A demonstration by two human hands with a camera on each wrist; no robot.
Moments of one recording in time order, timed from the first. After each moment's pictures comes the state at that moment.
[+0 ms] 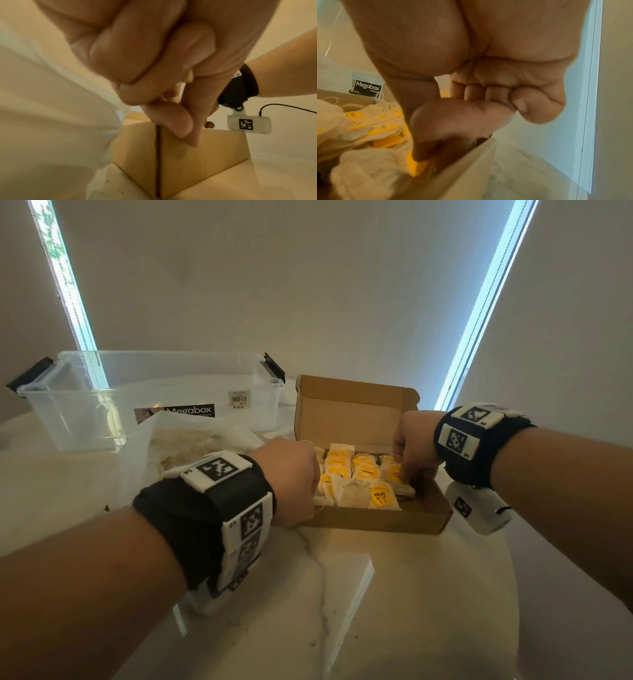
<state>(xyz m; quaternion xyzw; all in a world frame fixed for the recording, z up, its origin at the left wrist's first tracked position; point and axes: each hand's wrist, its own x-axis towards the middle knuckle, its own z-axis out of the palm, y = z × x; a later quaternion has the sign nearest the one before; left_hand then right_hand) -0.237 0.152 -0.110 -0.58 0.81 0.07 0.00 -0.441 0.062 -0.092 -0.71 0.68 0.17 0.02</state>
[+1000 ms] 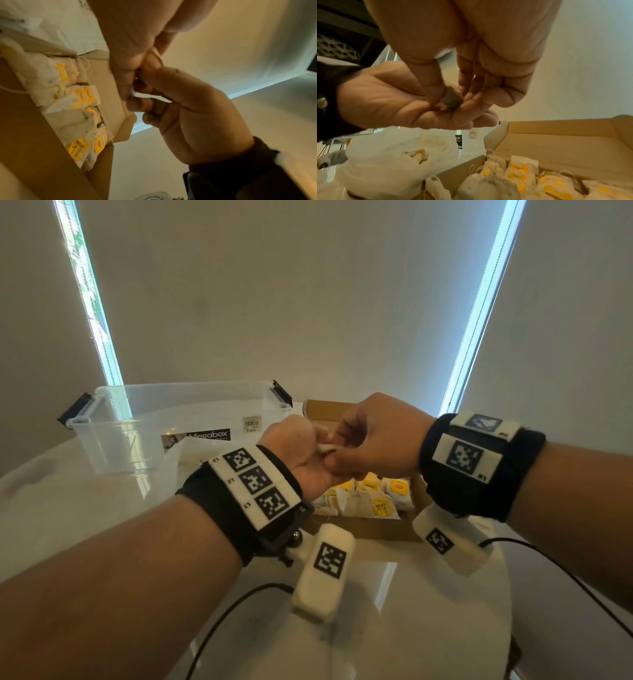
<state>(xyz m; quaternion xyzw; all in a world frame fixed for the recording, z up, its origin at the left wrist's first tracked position) -0.241 0.149 -0.079 -0.34 0.28 0.78 -0.44 -0.383 0.152 -0.043 -0.81 0.54 -0.15 0.16</state>
